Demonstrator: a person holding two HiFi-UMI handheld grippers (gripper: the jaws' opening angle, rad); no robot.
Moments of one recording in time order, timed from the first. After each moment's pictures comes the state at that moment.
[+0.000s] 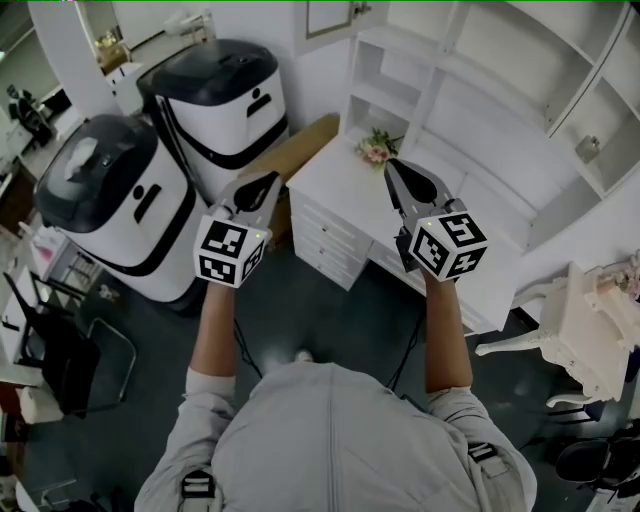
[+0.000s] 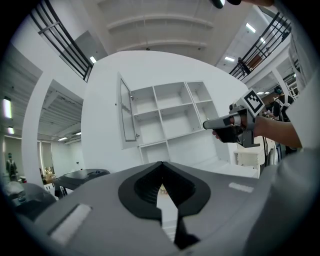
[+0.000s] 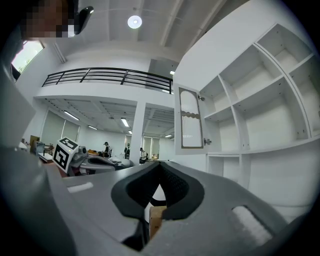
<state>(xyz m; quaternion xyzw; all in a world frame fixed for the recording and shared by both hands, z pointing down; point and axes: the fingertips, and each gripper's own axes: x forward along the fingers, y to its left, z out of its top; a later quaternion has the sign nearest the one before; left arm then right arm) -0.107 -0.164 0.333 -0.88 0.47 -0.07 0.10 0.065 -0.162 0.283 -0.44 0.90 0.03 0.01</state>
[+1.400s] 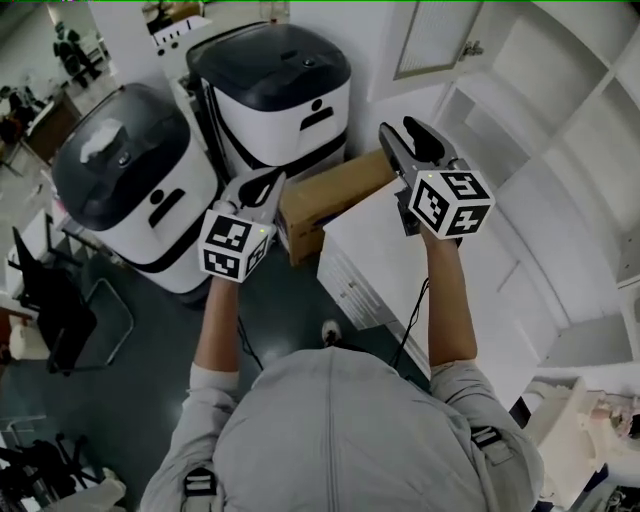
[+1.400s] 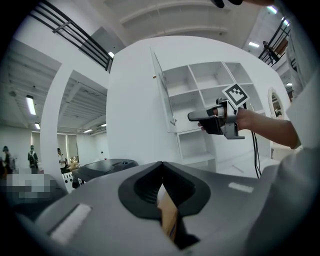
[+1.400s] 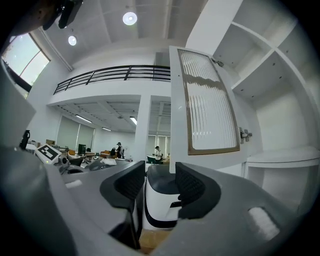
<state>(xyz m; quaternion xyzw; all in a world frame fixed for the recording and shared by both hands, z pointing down) -0.199 -0.307 0.348 -0.80 0.59 -0.08 0.06 -0.050 -0.397 0.251 -0.34 0.94 0.03 0.00</state>
